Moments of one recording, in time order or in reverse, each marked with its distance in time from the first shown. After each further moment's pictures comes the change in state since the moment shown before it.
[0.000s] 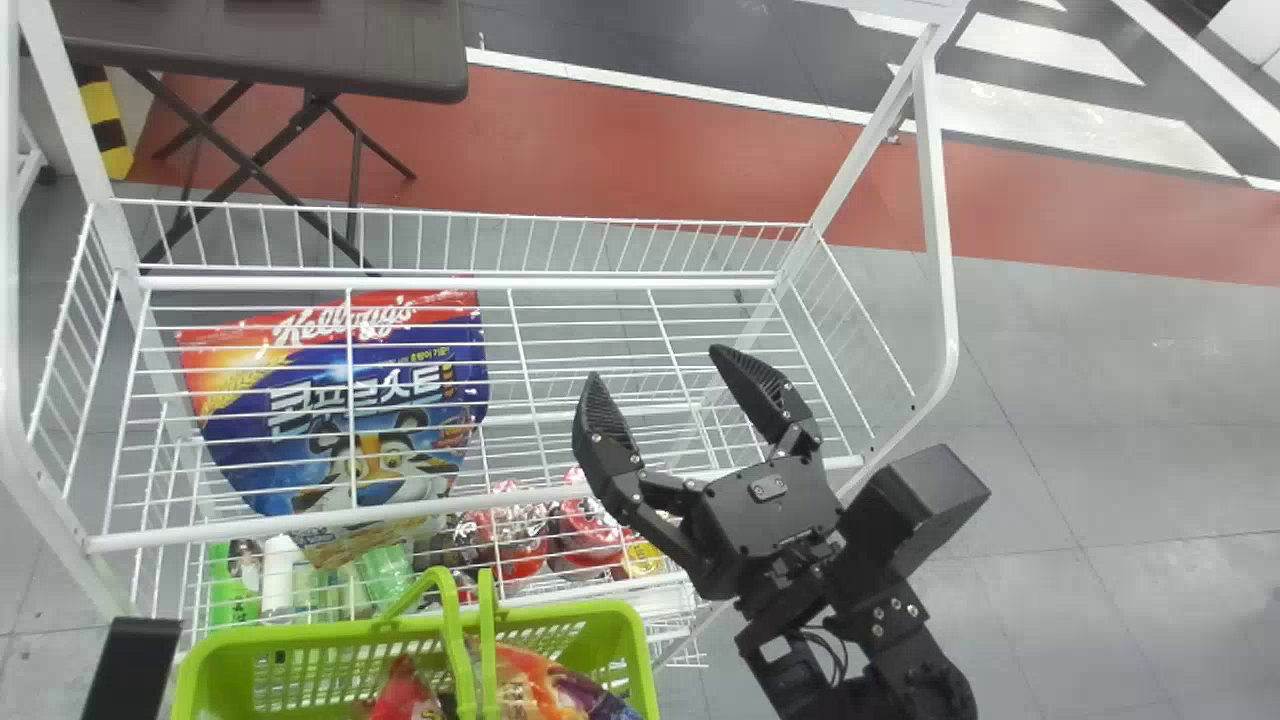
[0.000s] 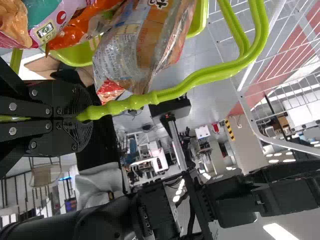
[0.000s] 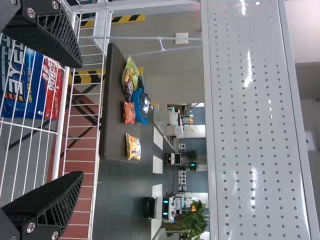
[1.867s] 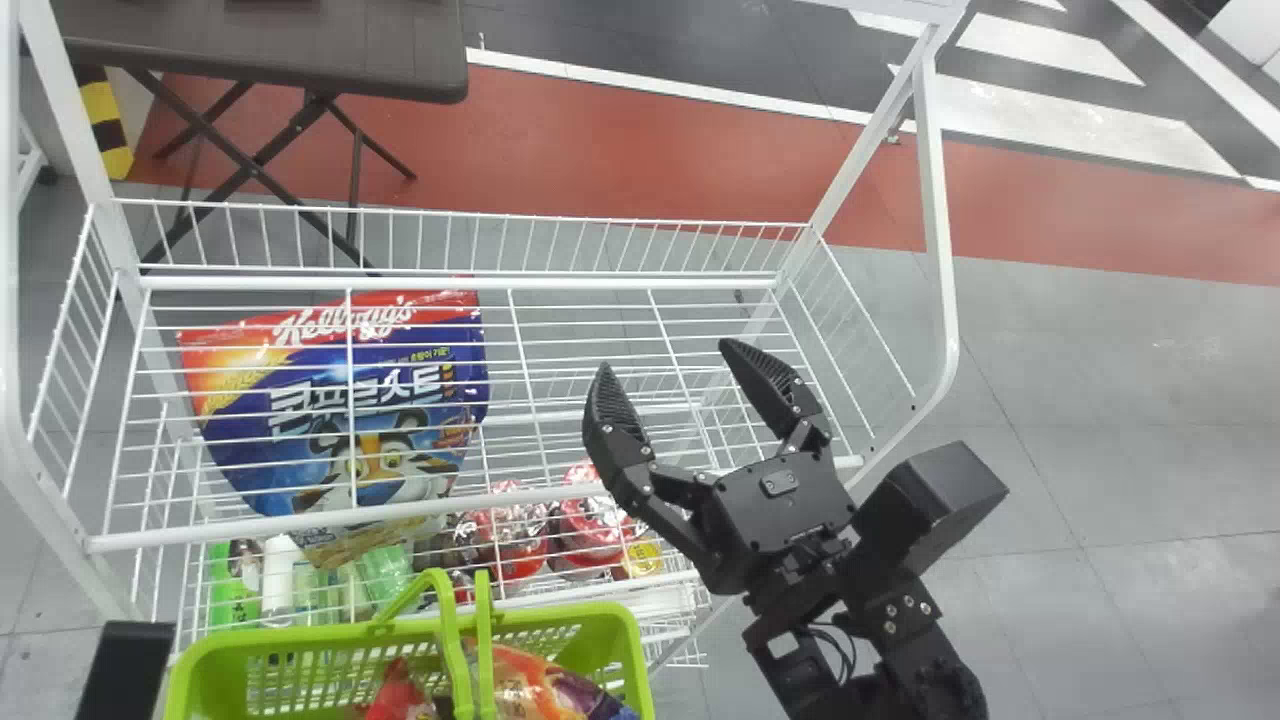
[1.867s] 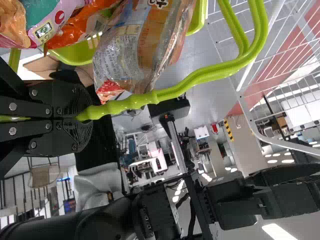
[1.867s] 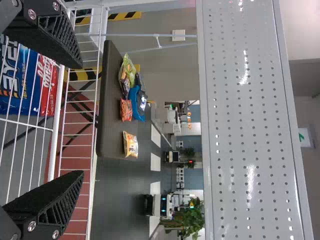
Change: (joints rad) left arm 0.009 0.000 0.005 -0.011 0.000 0.000 0.002; right arm 0.003 -0.003 -0.007 -0.014 -0.014 -0.002 -0.009
